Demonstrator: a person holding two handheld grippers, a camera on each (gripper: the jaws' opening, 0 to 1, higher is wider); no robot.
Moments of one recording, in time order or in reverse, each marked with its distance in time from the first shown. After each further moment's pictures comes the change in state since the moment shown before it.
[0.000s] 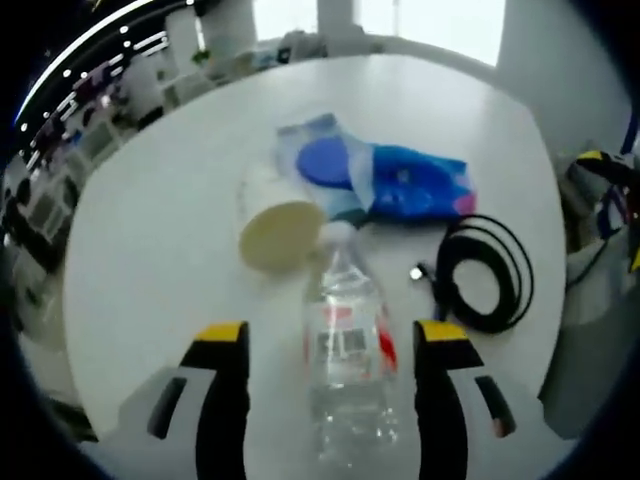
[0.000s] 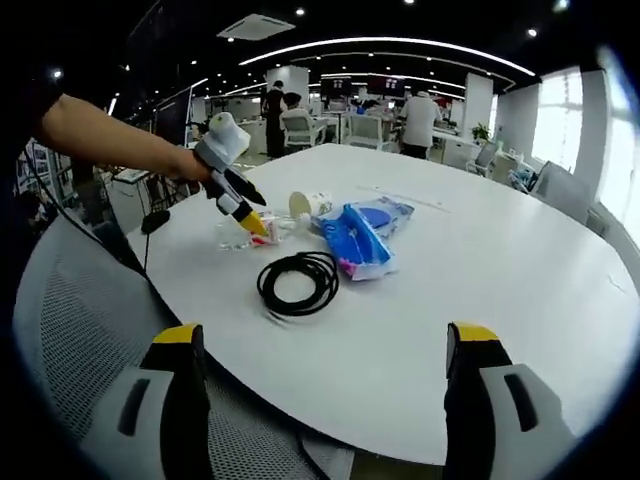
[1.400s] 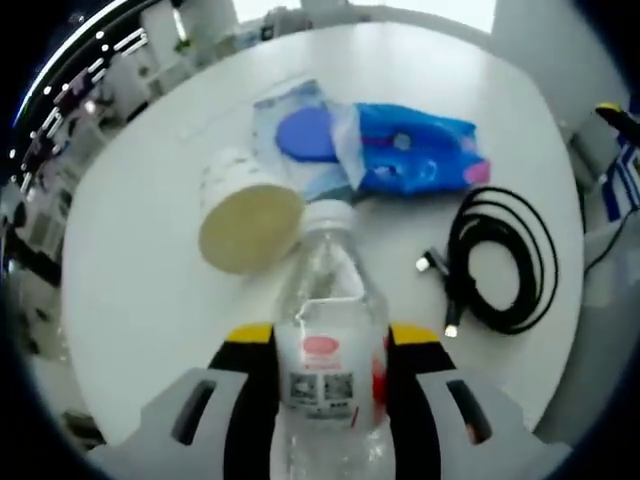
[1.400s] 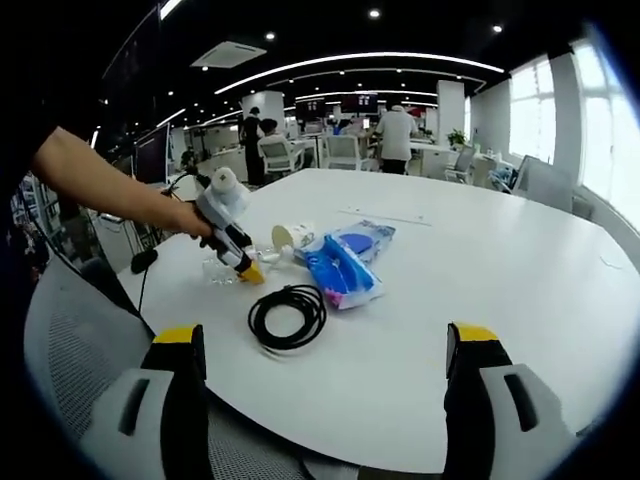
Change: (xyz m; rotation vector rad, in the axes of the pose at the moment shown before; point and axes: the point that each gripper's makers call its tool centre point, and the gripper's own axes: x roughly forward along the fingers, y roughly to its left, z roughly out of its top) left arm 0.020 -0.008 -0.010 0.079 0.095 0.017; right arm -0.004 -0.006 0.030 0.060 -0.097 -0.061
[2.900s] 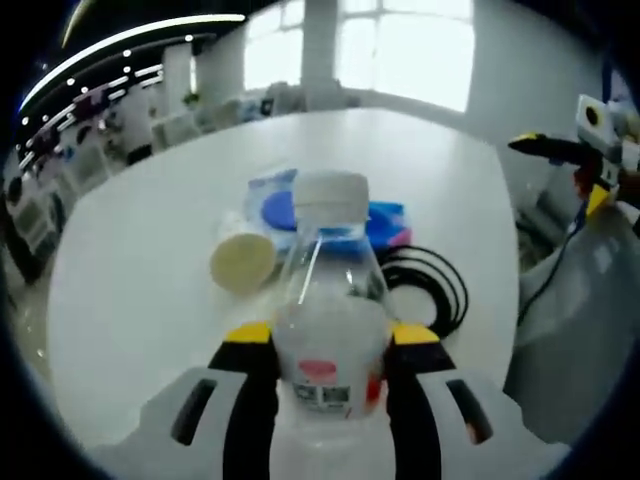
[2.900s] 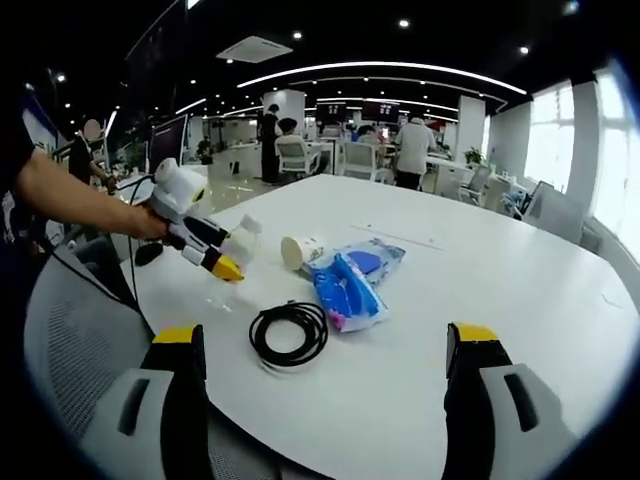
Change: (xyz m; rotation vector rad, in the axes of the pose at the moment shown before) left arm -0.071 -0.030 0.011 -0.086 -0.369 -0.113; right arm 0.001 -0.003 0.026 -0.094 -0.018 0.016
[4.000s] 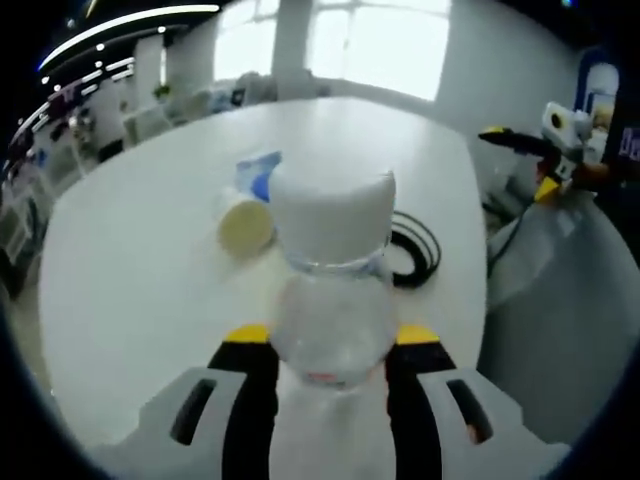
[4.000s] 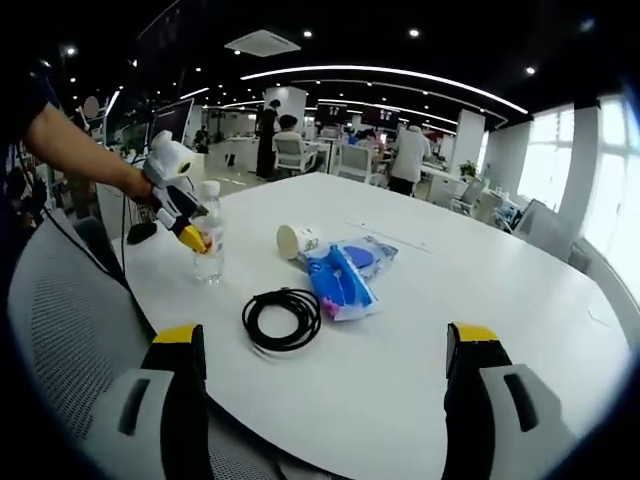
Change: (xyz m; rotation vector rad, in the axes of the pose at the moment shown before) left arm -0.041 0.013 -0.032 0.043 0.063 -0.146; right arm -0.002 0.009 -0.015 -0.085 -0.006 -0.039
